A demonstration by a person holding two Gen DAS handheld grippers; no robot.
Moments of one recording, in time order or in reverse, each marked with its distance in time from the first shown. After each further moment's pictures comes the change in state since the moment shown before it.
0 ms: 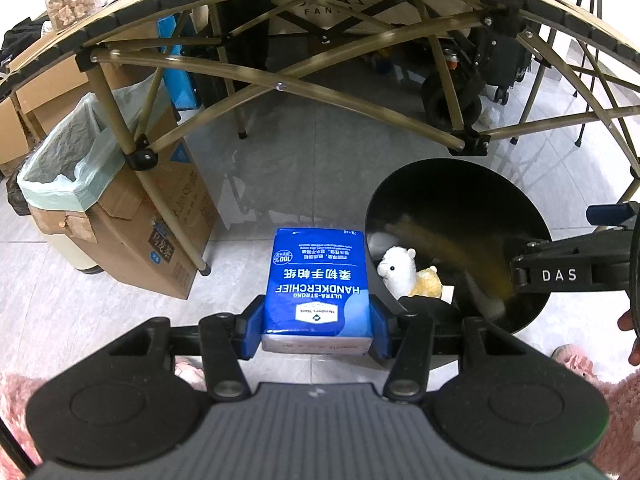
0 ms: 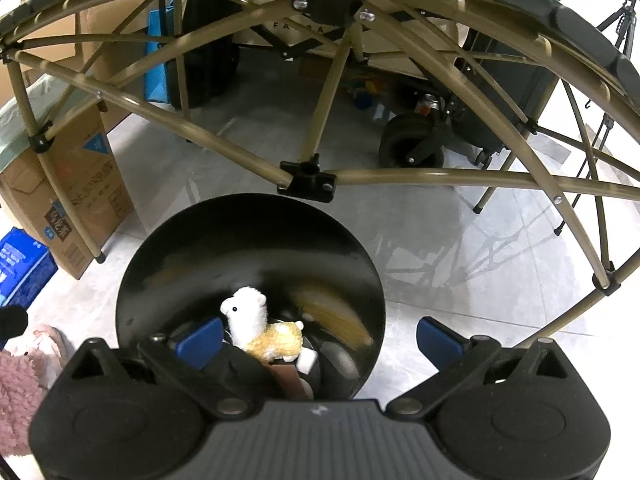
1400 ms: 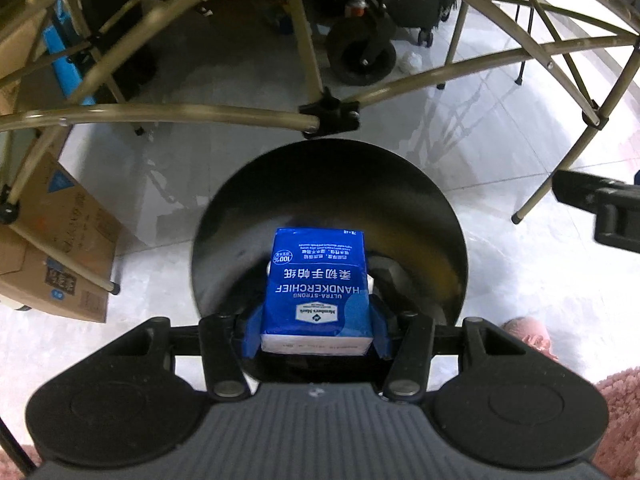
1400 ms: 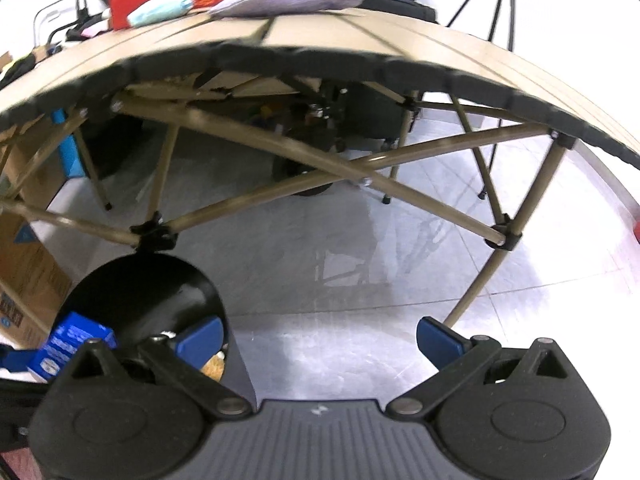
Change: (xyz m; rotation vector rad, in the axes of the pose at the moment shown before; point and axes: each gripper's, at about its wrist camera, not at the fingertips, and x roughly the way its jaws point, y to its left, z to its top) left arm 0.062 -0.116 0.041 0.163 0.147 -0.144; right arm -0.038 -0.116 -0.015 0.289 -0.077 -0.126
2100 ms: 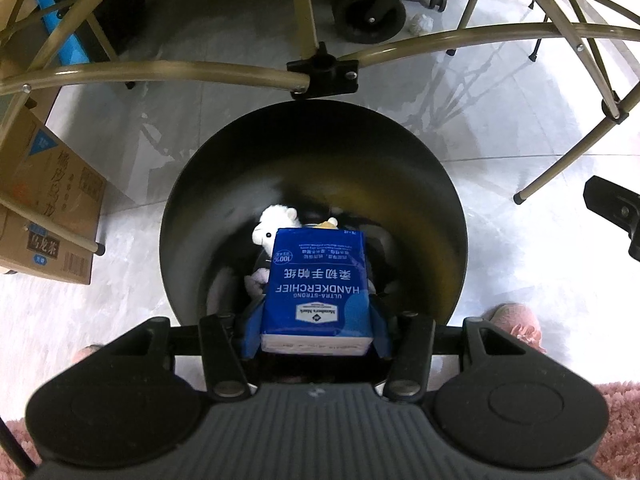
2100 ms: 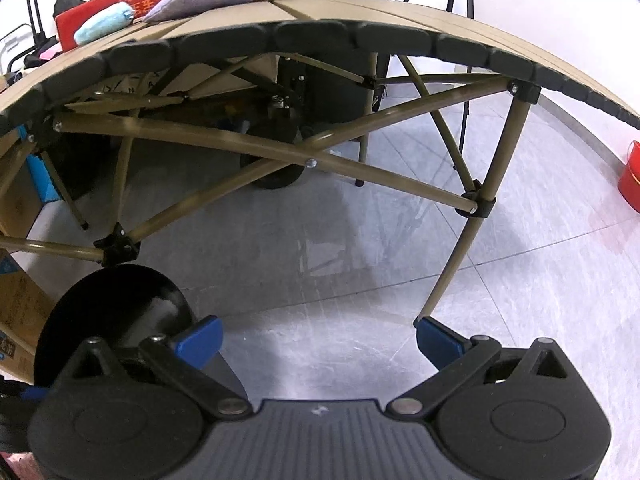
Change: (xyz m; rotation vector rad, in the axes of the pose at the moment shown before) left arm 0.023 -0.005 0.013 -0.057 0.146 -0.008; right arm 0.012 -0.021 -0.004 0.099 0.036 -0.031
